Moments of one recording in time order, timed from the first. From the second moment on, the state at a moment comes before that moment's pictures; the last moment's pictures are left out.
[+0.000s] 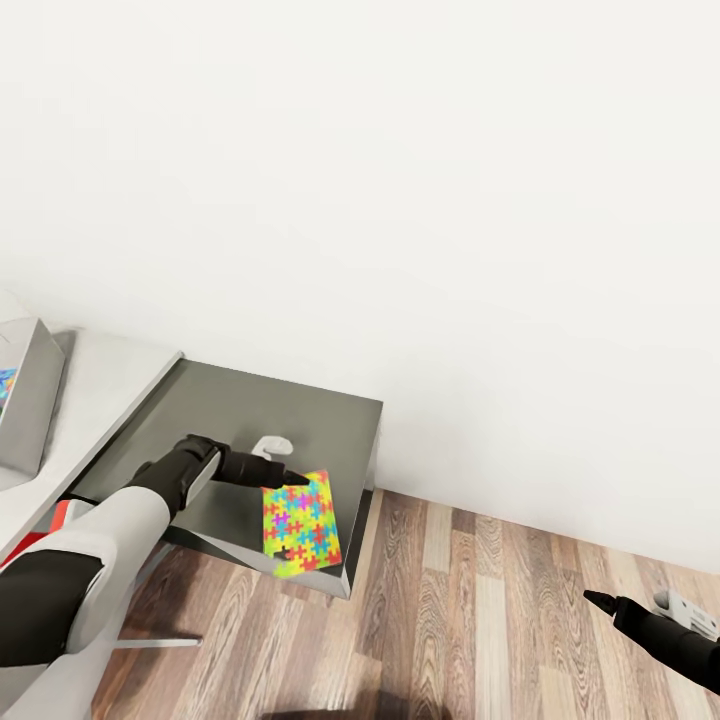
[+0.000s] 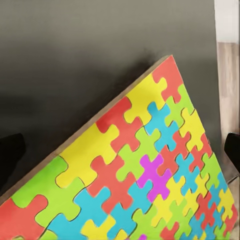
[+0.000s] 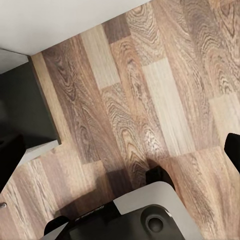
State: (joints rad) left arm -1.09 0.12 -0.22 -0.34 0.01 0.58 -0.87; right arm -0.11 -0.37 -0.34 -1.25 -0.73 0.76 0.07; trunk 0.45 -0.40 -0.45
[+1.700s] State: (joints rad) left arm -1.09 0.12 -0.27 -0.34 0.00 0.58 -1.06; right arm -0.11 -0.38 -0.34 -1.25 -0.73 0.76 0.07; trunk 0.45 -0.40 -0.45
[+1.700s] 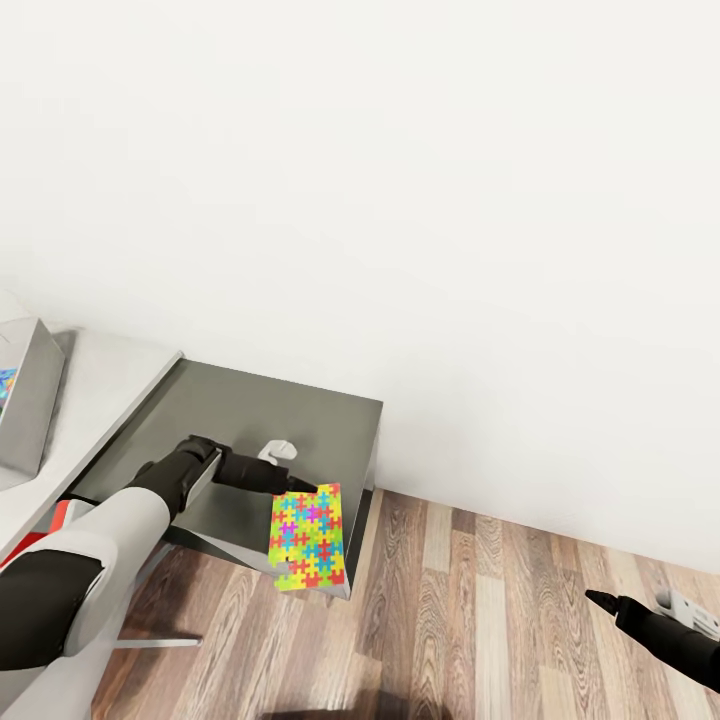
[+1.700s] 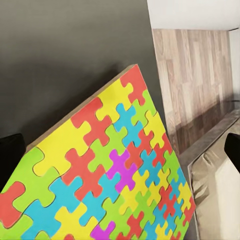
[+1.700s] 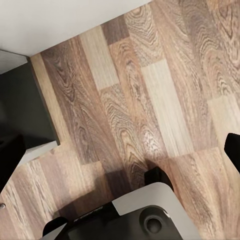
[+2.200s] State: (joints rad) left arm -1.08 0.11 -0.27 -0.34 0.00 0.58 -1.06; right arm -0.11 -0.38 -0.34 -1.25 -0.73 0.76 0.07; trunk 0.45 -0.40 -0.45
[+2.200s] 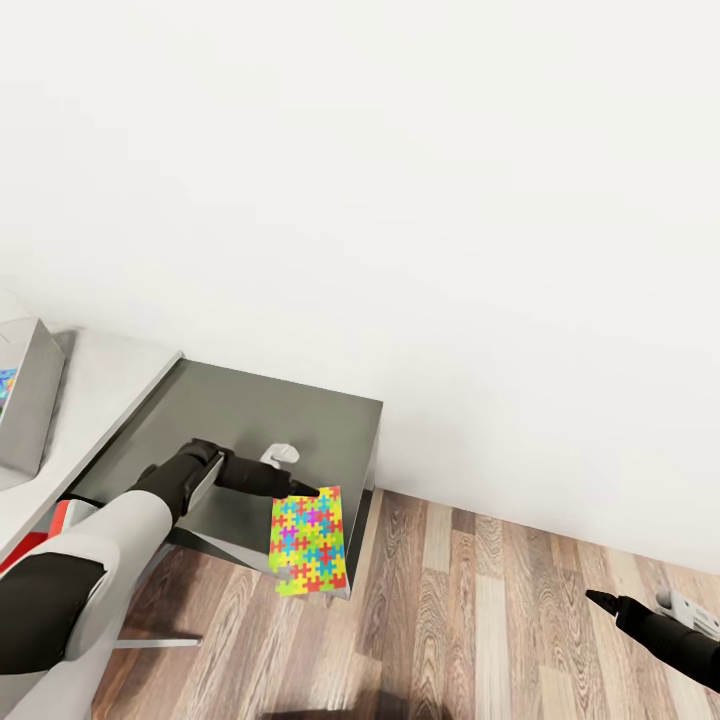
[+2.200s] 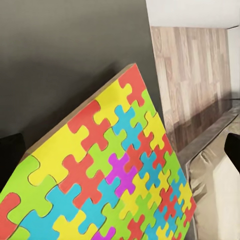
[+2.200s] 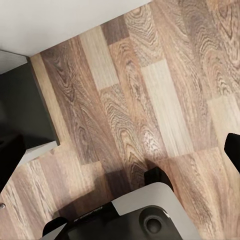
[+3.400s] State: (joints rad) left arm -1.07 0.11 -0.29 -0.35 0.00 0.58 -1.14; right arm -0.11 -0.38 -0.34 -1.25 -0.74 0.76 0.07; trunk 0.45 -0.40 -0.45
